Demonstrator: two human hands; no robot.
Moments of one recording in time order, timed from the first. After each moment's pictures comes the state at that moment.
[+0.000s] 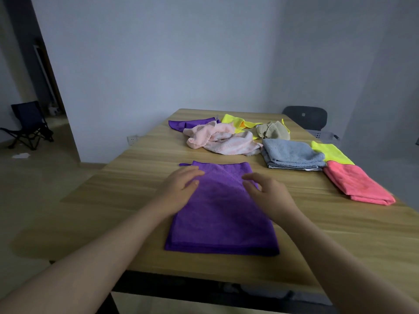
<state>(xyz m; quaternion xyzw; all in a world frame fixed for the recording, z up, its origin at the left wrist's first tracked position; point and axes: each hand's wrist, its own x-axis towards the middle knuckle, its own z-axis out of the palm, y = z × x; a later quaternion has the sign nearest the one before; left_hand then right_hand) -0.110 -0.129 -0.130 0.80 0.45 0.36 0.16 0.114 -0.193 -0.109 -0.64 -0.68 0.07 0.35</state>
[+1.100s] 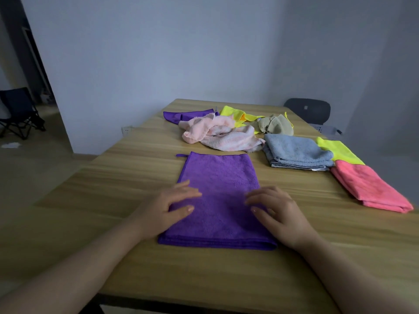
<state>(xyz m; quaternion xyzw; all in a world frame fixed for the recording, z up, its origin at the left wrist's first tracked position) -0.130 -0.139 -0.144 0.85 0.36 0.31 0.23 0.145 -0.191 -0.134 -0.46 -0.81 0.03 0.35</state>
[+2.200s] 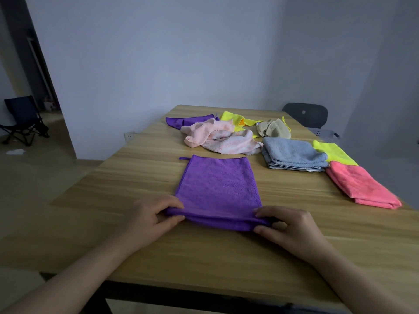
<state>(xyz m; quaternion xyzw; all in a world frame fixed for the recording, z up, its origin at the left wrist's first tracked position) -0.152 -0.182 -0.138 0.83 0.35 0.41 0.12 0.154 -0.231 -0.142 -0.49 -0.77 0.08 0.40</state>
